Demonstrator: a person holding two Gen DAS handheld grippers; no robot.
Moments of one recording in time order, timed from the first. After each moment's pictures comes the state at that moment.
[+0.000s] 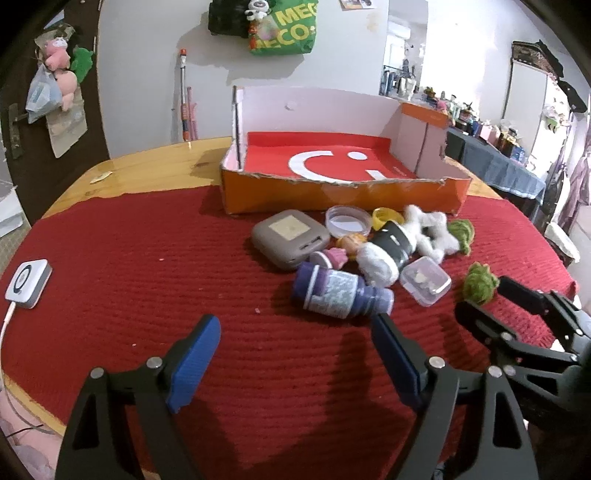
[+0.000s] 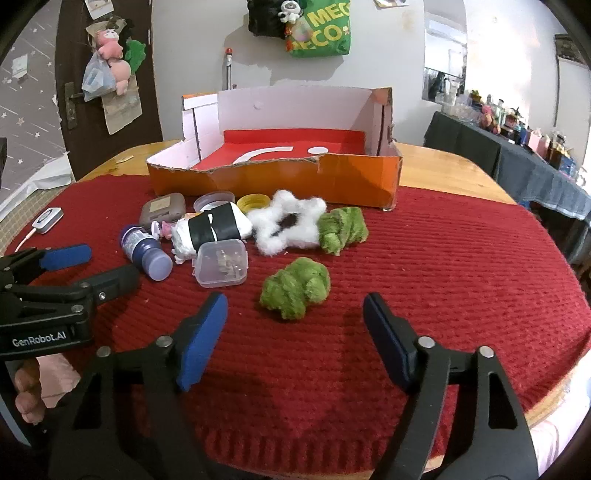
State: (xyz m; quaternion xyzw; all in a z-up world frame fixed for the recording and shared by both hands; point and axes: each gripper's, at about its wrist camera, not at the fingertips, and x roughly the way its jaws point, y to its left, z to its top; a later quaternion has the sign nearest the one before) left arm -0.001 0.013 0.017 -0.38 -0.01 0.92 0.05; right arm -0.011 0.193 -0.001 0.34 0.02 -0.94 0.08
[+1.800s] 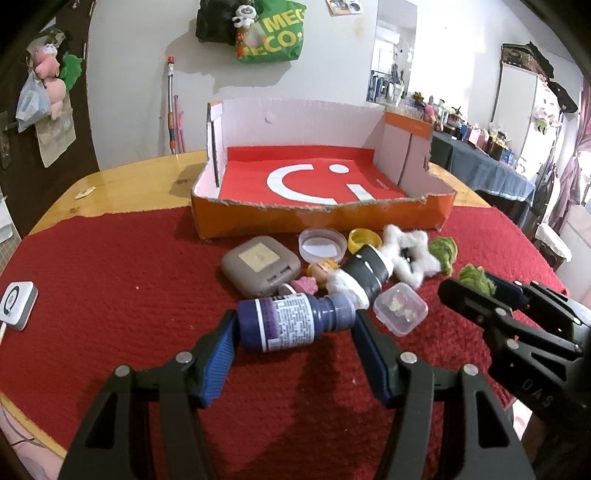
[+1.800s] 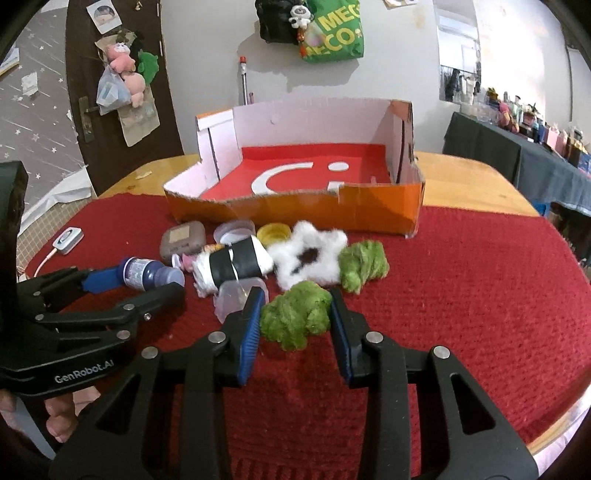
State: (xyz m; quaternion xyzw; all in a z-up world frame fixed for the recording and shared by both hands) left arm -0.013 0.027 0.030 -0.37 -0.01 0.93 0.06; right arm -0.025 0.190 0.021 0.32 0.00 -0.94 0.12
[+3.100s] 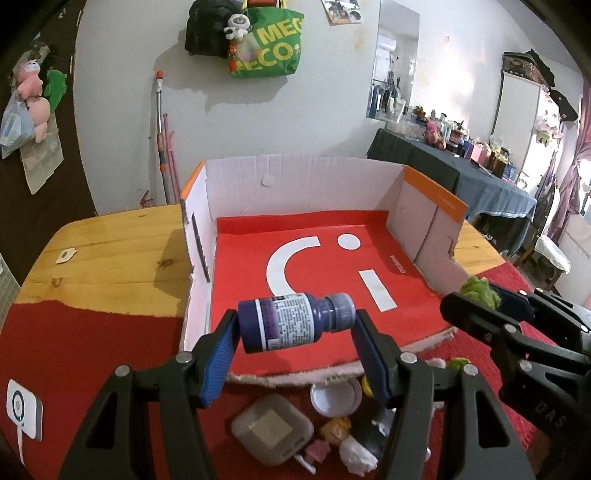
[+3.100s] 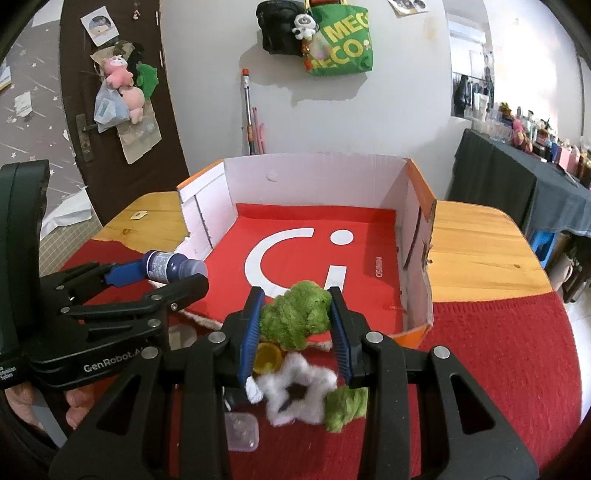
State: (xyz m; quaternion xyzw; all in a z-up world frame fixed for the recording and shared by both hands) left arm -0.119 0.024 0.085 -0.36 -0.01 0.93 0.07; right arm -0.119 0.189 0.084 0.33 0.00 -0.94 0.13
